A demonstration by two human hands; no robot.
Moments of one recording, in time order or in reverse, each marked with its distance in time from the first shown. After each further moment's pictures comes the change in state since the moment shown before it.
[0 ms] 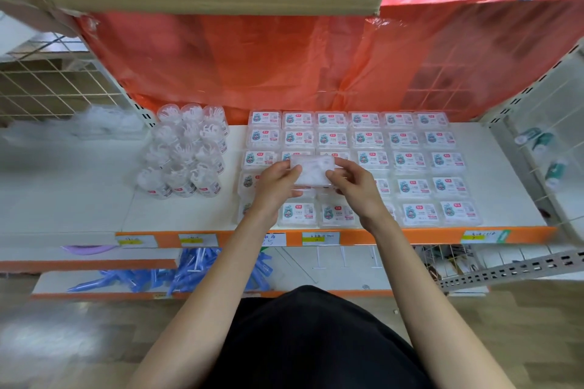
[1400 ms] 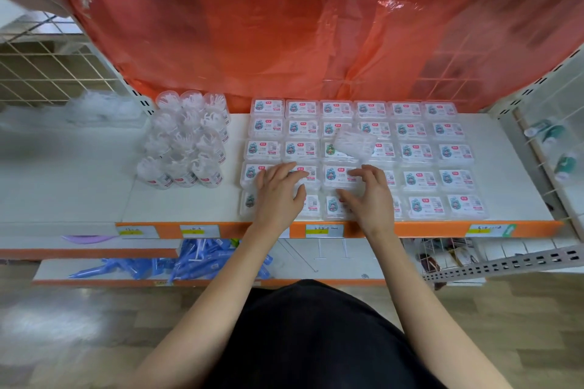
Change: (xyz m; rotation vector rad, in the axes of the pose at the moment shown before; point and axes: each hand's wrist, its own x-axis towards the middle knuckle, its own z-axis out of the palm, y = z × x) left_hand 0.006 -0.059 -0.014 1.013 0.096 0.522; right_hand -0.009 0.048 -0.010 -0.679 0.255 -0.213
